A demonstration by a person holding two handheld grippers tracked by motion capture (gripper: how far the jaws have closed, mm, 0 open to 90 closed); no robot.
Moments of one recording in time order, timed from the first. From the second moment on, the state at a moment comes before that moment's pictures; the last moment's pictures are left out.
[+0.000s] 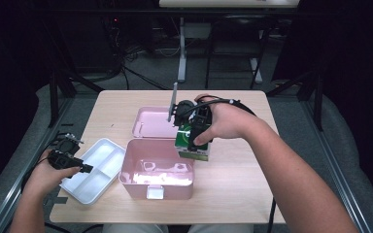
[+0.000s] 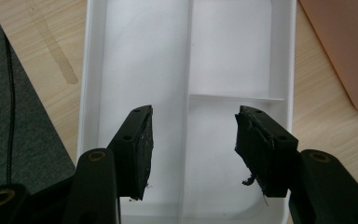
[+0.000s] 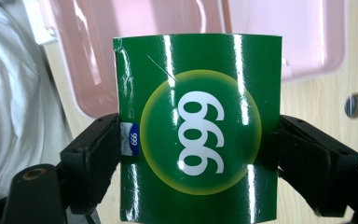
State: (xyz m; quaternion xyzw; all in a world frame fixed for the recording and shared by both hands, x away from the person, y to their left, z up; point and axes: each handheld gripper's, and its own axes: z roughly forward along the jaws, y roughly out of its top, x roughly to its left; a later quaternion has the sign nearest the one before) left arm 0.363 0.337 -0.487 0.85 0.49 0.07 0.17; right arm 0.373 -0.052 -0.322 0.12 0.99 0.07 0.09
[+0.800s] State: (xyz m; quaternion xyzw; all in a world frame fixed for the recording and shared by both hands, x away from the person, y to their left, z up) left arm 0.363 0.341 -0.484 0.85 0.50 0.07 0.18; right arm 0.365 -0.001 -0.352 0.07 0.99 0.08 0.07
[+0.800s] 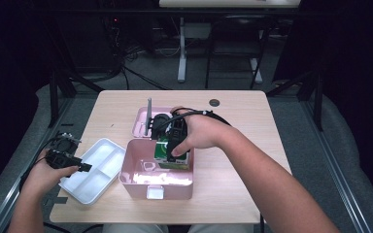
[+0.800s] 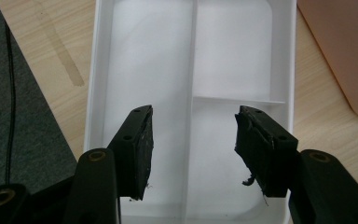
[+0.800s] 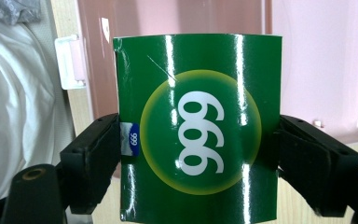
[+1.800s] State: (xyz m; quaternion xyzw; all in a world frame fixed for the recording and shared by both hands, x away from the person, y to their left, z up) left arm 0.363 0.344 -0.481 0.84 0.50 0.08 0.19; right arm 0.381 -0.001 -0.430 0.06 1.00 0.06 0.05
